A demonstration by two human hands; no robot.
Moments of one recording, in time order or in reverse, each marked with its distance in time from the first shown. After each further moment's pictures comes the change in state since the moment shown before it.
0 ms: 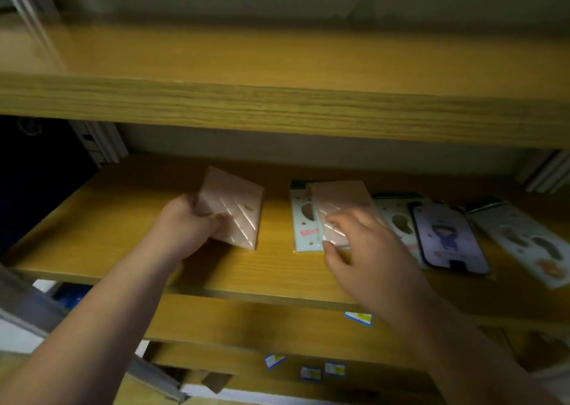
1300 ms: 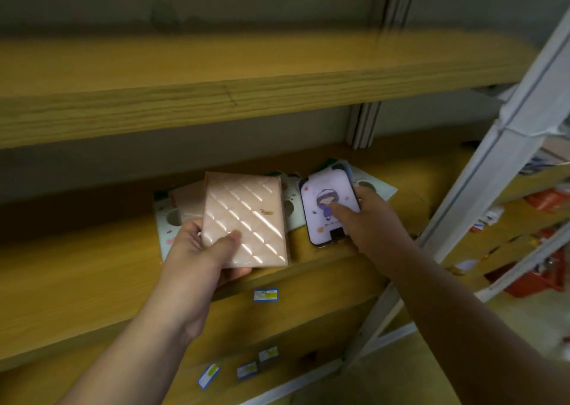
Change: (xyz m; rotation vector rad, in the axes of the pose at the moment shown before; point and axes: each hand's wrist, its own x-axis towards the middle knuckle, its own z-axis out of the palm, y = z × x) left_hand -0.132 0.082 0.147 -0.729 -0.531 0.004; right_hand -0.084 0.124 -0.083 0.445 0.249 0.782
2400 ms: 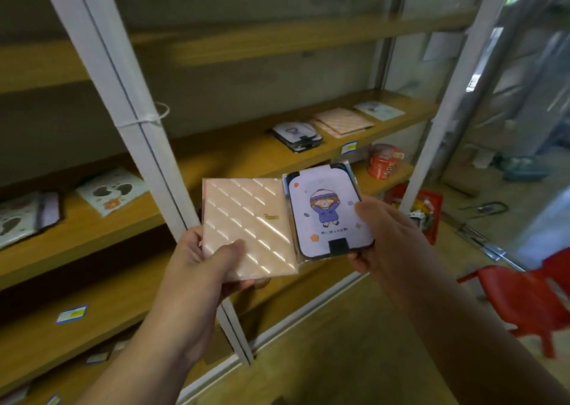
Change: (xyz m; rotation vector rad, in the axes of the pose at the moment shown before) left_hand -0.181 -0.124 0.411 0.072 -0.224 -0.036; right_hand -0.112 0.251 -0.411 0.723 -0.005 0.100
